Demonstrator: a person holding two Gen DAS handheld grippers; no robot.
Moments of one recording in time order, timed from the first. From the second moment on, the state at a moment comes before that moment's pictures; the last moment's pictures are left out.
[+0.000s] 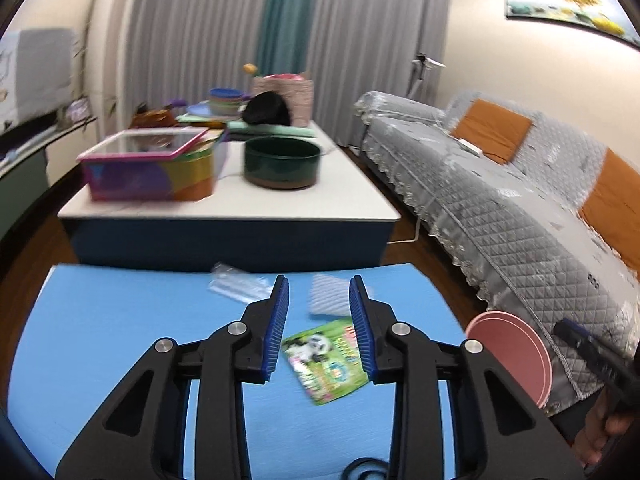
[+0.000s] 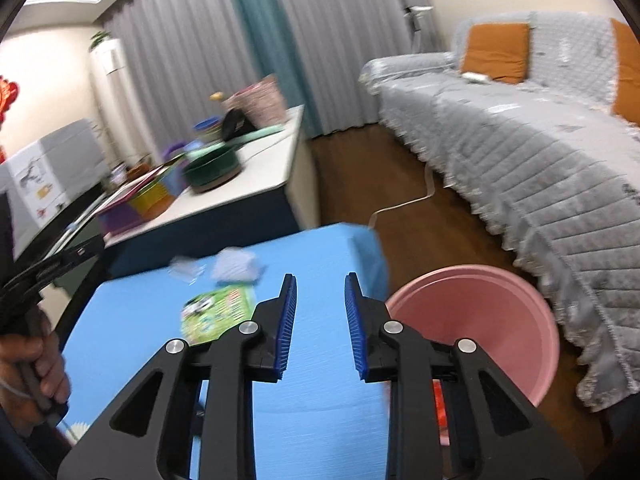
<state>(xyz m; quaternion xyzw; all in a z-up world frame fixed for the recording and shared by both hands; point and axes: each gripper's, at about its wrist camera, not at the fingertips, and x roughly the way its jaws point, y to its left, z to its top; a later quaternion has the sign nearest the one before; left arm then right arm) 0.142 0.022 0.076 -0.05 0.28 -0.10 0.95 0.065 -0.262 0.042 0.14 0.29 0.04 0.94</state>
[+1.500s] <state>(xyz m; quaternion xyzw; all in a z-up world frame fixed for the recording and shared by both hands) 0.136 0.089 0.060 -0.10 0.30 -0.04 0.95 0.091 -0.124 -0.047 0.00 0.44 0.16 0.88</state>
